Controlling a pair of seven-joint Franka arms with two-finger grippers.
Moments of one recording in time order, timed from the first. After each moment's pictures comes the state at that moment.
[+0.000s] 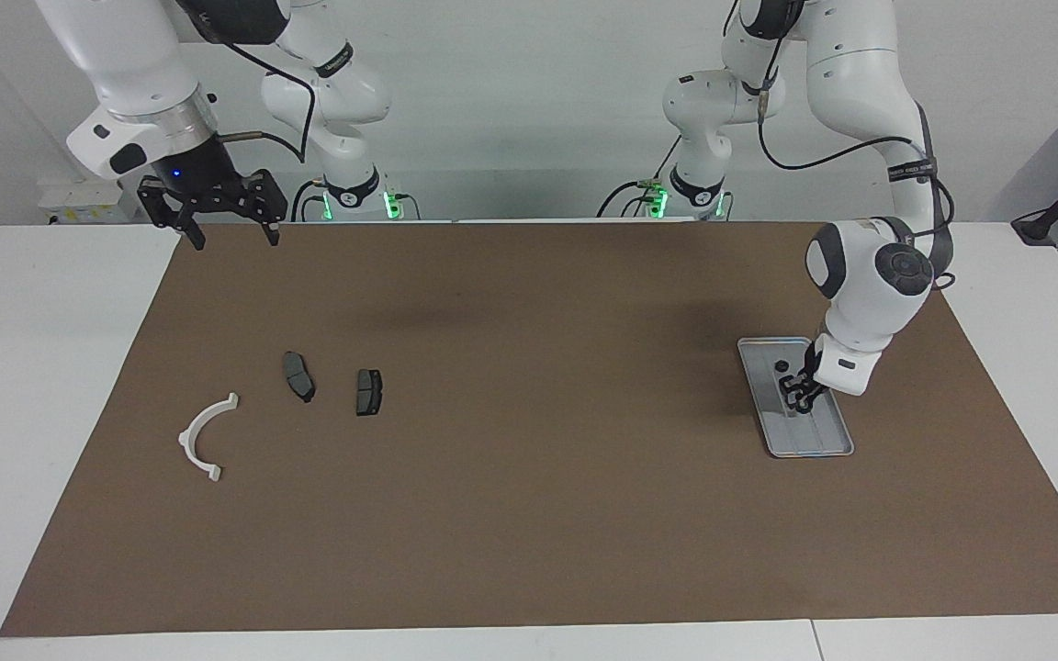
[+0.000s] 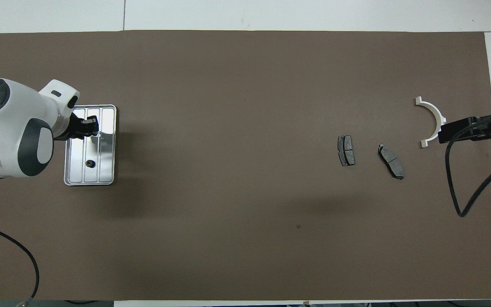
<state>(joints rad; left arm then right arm) 0.07 0.31 -0.09 -1.96 0.08 2.29 -0.28 -0.03 -0.05 0.05 -1.62 0.00 1.56 -0.03</state>
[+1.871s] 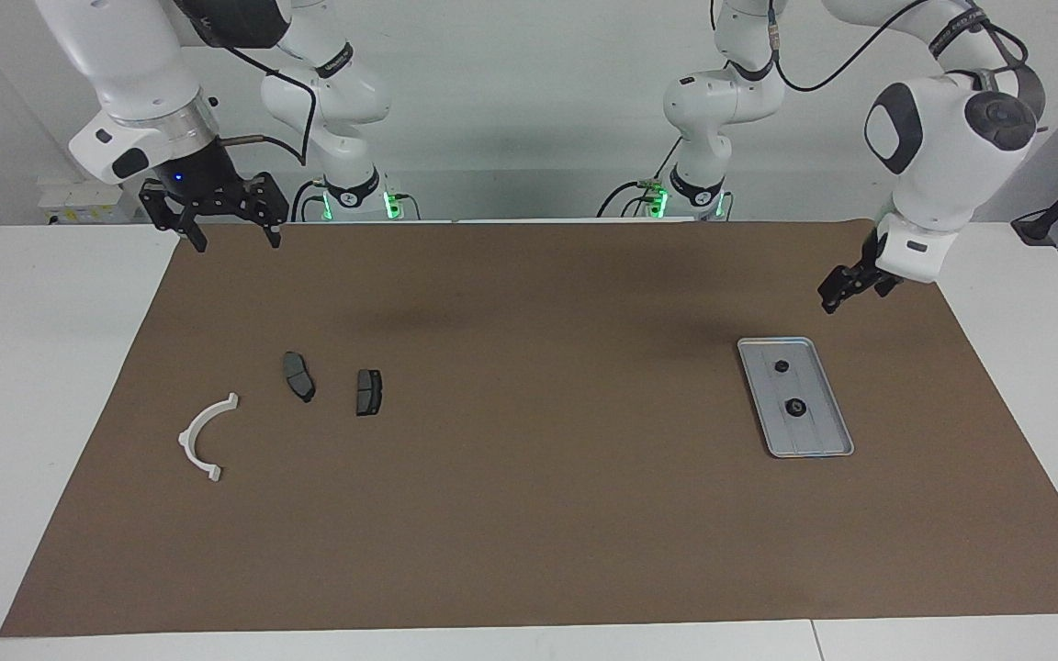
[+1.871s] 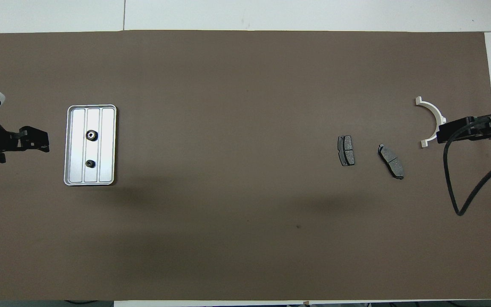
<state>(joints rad) 0.11 -0.06 -0.09 -1.88 0.08 1.75 -0.18 -0.03 -0.05 0.05 -1.62 0.00 1.56 -0.03</state>
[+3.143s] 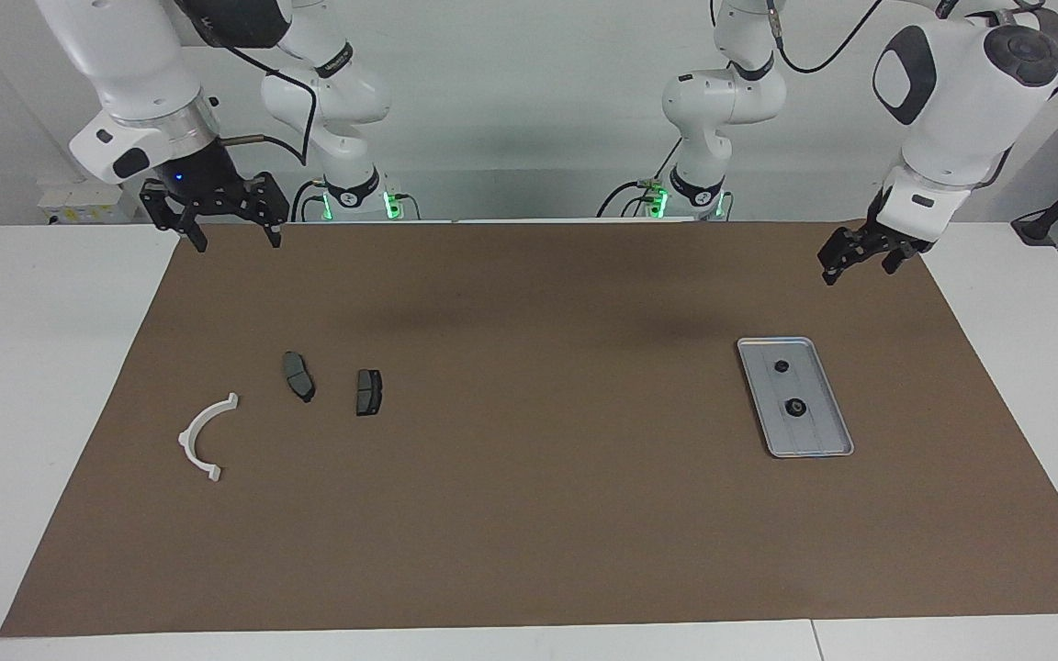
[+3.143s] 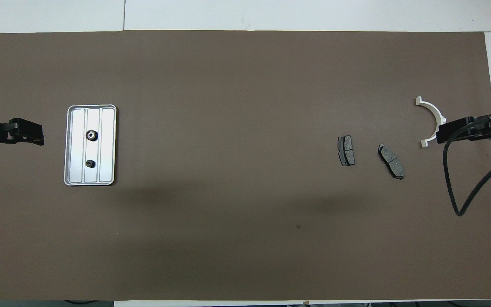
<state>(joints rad) 0.01 -0.03 -0.03 -1.74 0.05 1.67 -0.11 -0.03 -0.05 0.05 -1.62 0.00 1.56 -0.03</state>
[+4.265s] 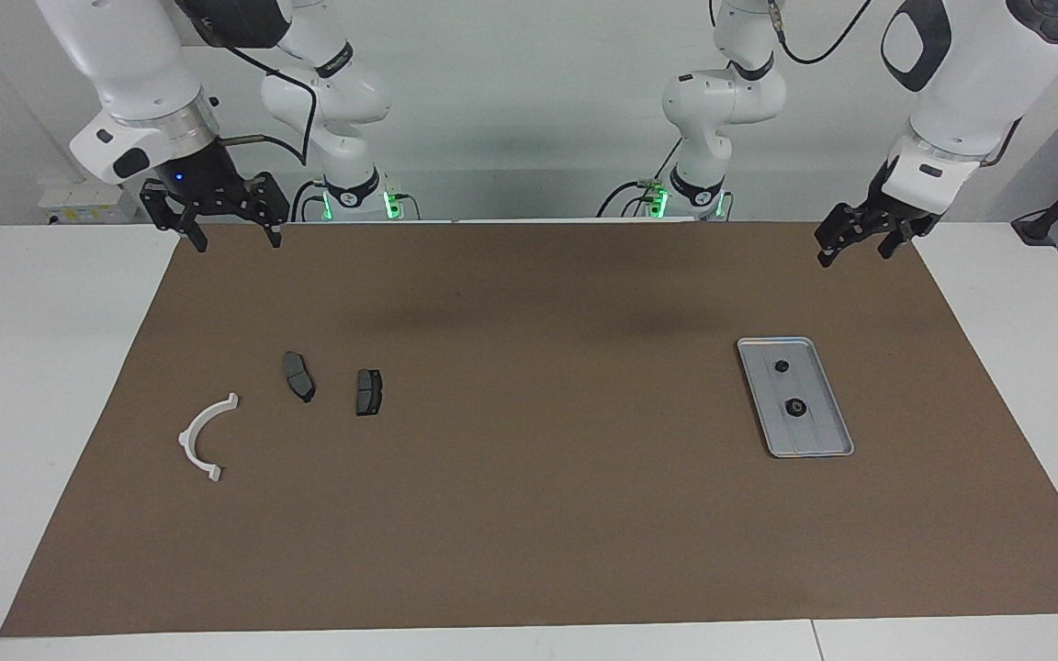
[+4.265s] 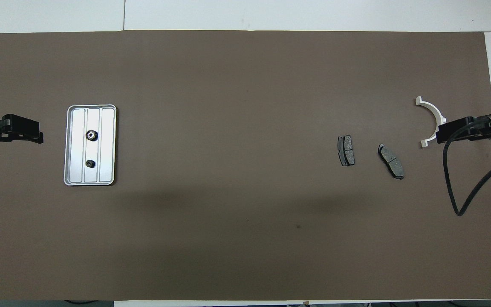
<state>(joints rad) 0.01 -0.04 -0.05 -1.67 0.00 1.60 -0.11 -0.03 -0.05 0.05 -1.62 0.00 1.56 -0.03</state>
